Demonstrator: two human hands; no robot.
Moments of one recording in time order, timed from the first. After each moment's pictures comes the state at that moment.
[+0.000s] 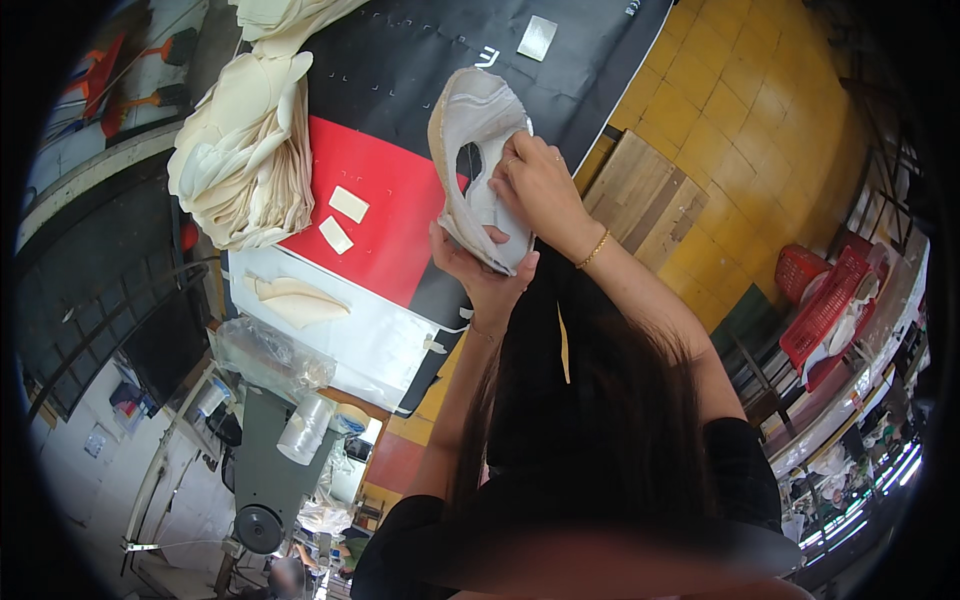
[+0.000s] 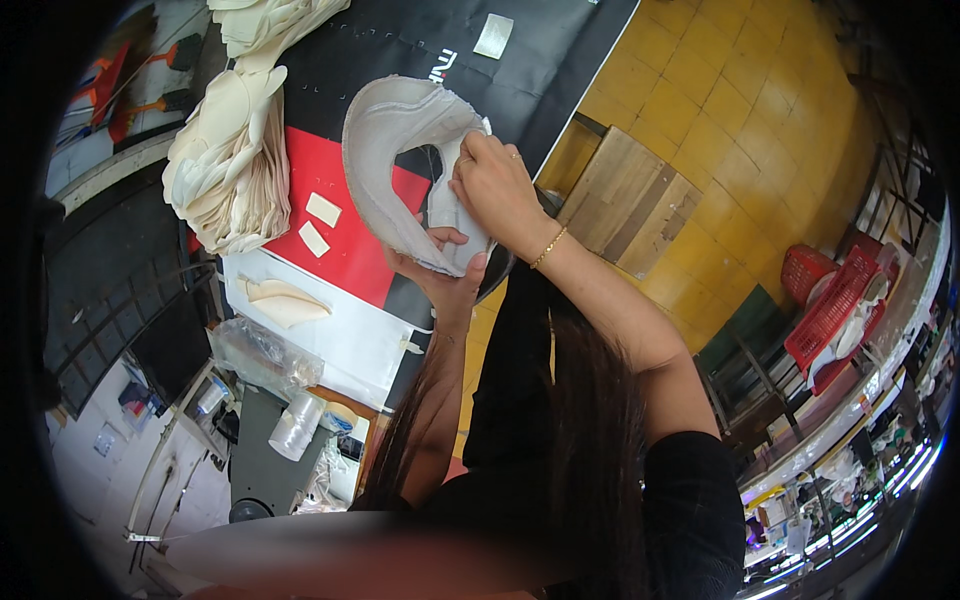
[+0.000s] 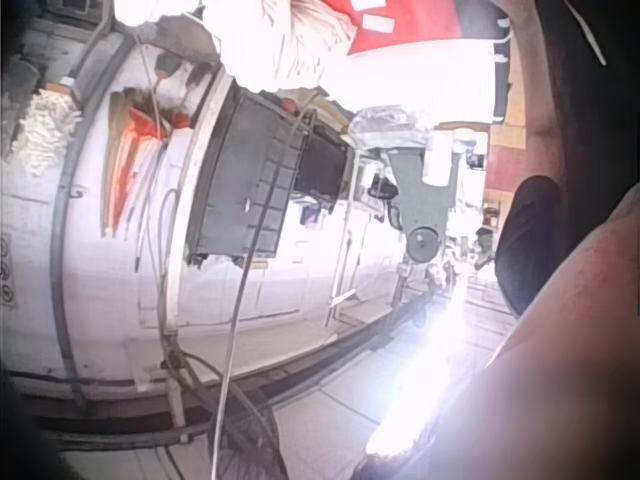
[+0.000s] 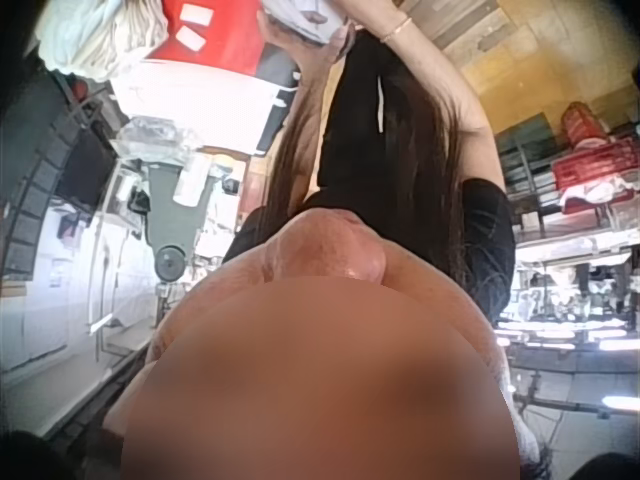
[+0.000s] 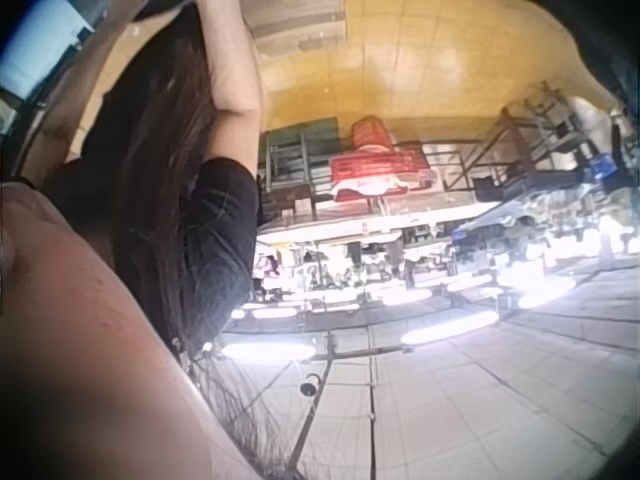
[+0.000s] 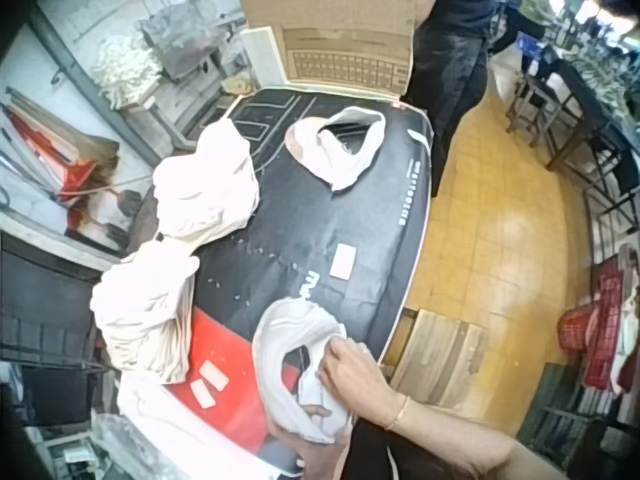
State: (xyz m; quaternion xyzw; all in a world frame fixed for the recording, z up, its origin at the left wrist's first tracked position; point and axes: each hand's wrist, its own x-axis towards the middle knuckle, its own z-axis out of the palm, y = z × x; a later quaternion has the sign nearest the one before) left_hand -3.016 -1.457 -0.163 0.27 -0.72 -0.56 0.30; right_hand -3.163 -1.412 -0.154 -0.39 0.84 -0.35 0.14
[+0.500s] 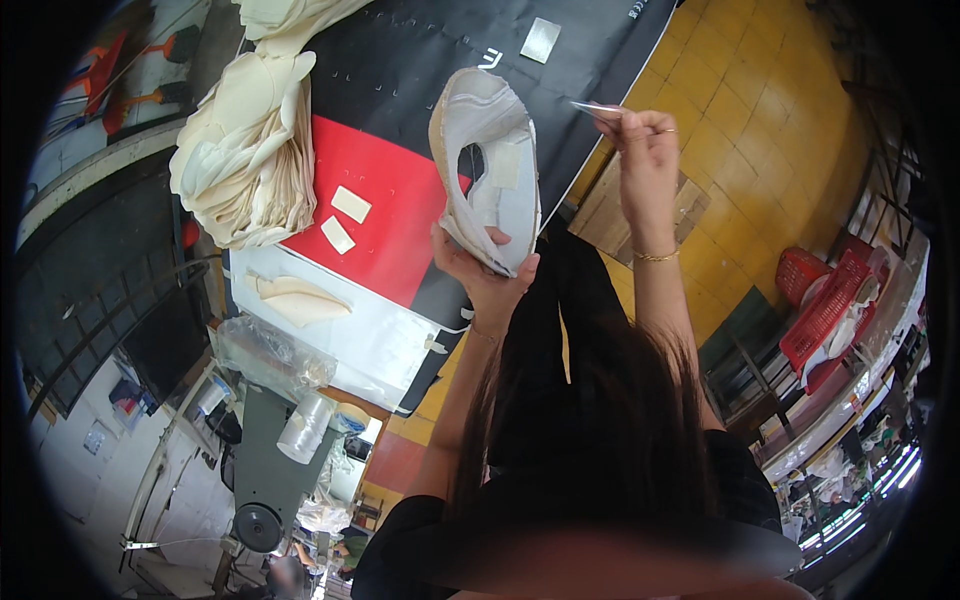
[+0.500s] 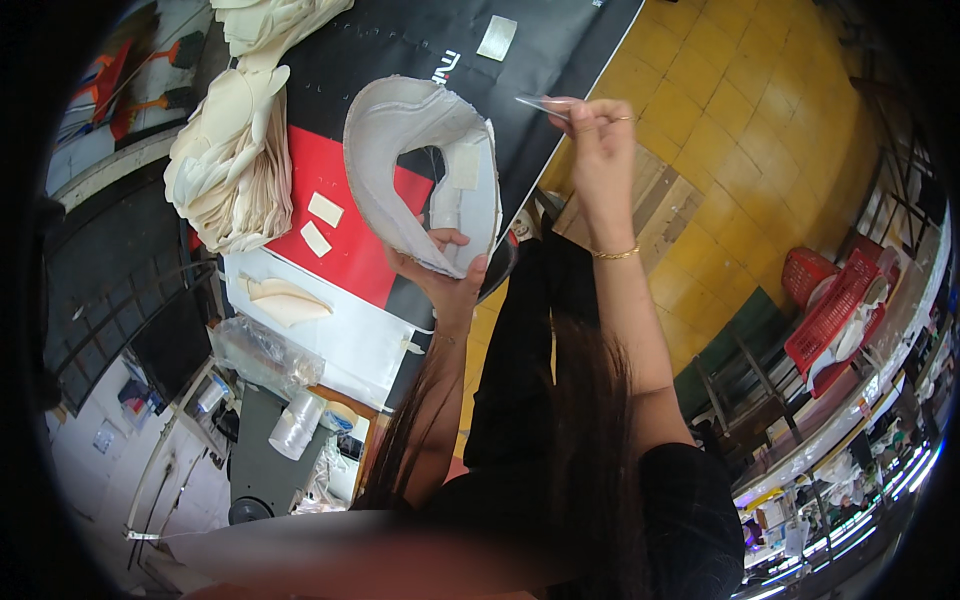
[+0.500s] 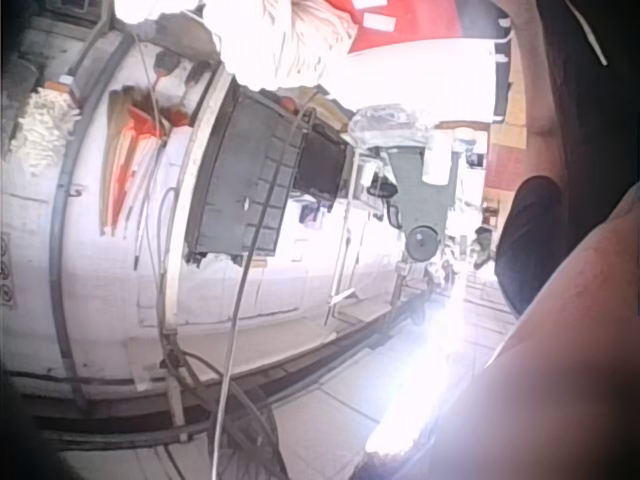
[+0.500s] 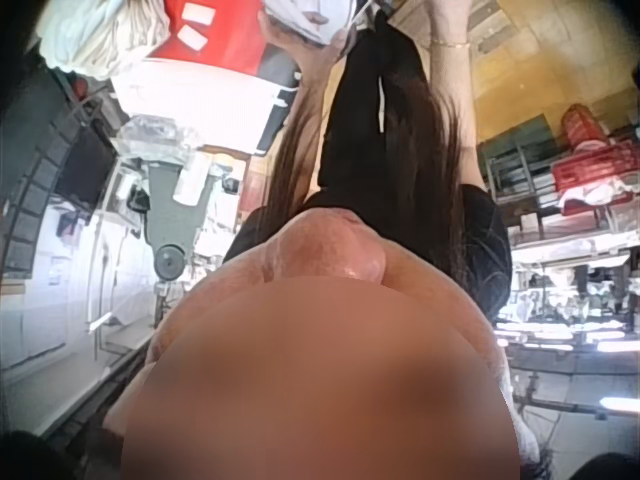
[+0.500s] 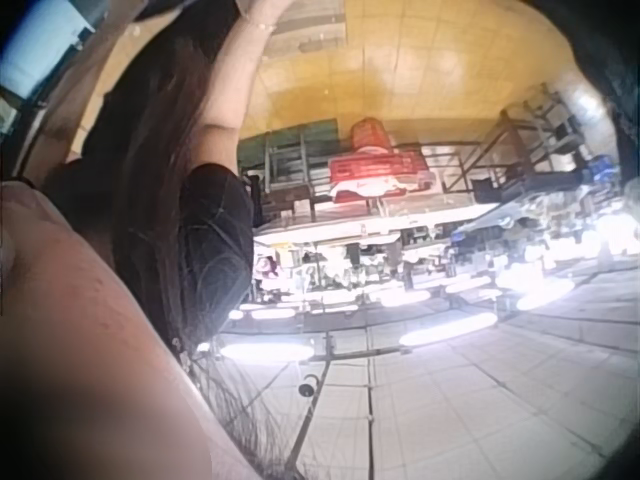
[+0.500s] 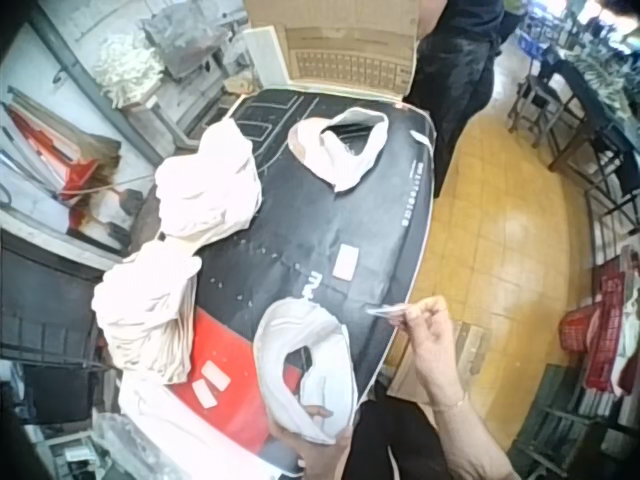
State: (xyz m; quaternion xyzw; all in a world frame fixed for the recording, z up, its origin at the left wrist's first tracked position) left_hand -3.013 -1.463 -0.162 0.26 -0.76 -0.53 0.27; right_hand -3.214 -1.361 -0.143 0.01 0.62 -0.76 0.17
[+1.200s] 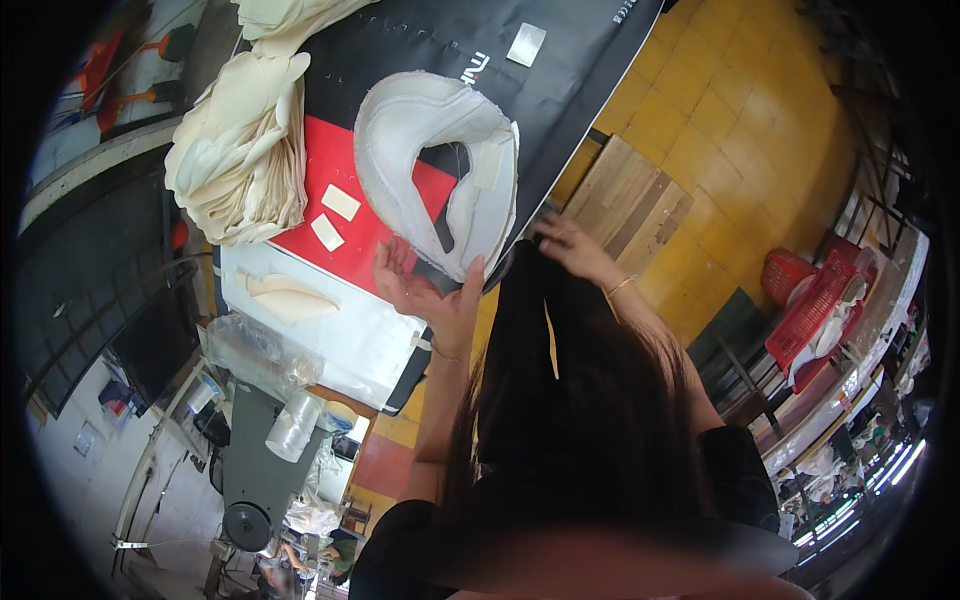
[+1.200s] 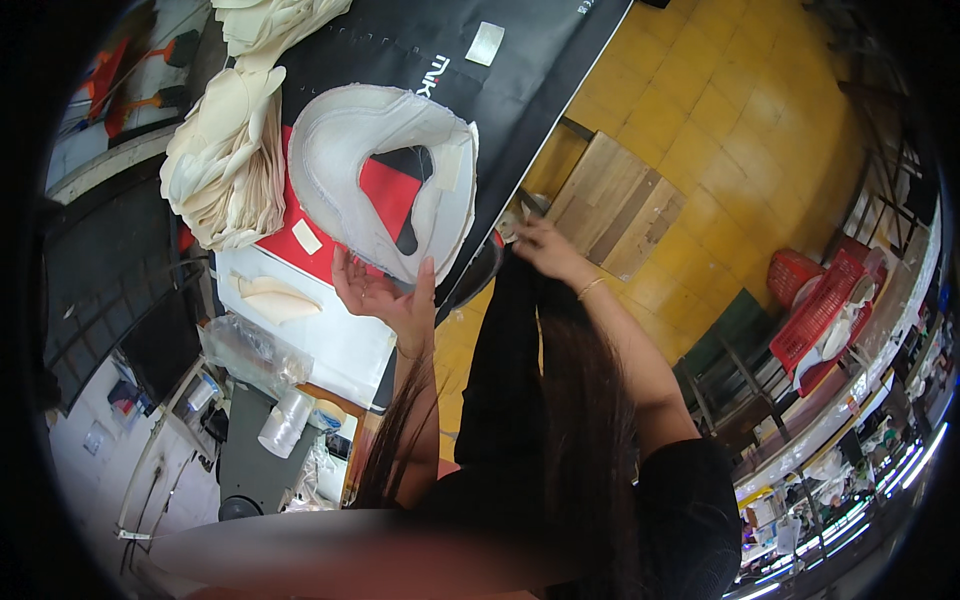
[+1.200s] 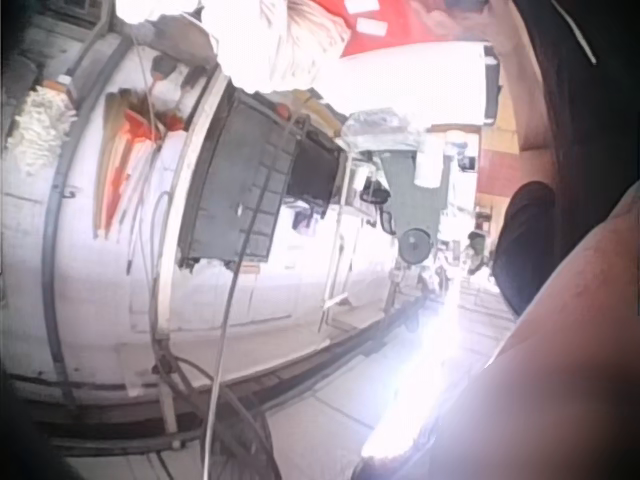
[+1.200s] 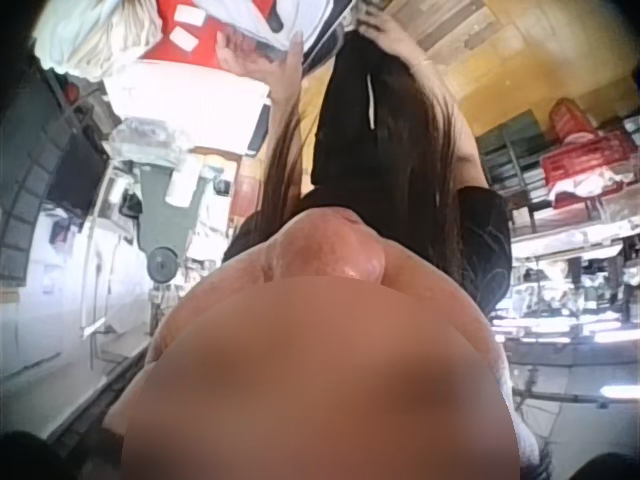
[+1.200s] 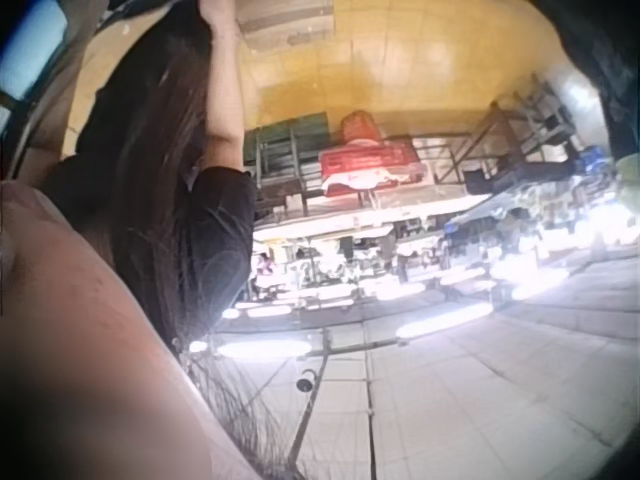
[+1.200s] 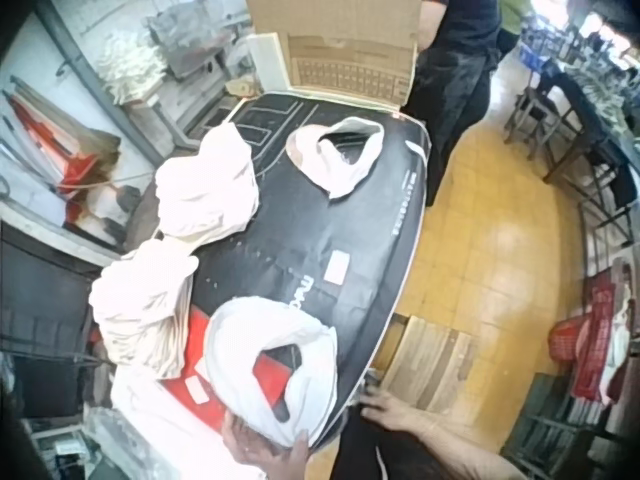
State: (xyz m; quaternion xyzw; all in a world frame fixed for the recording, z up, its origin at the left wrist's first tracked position) left_hand -2.995 -1.485 -0.110 0.26 -0.85 -0.34 0.31; right_hand -3.102 -1.286 -0.251 -0.23 0.79 -0.43 0.38
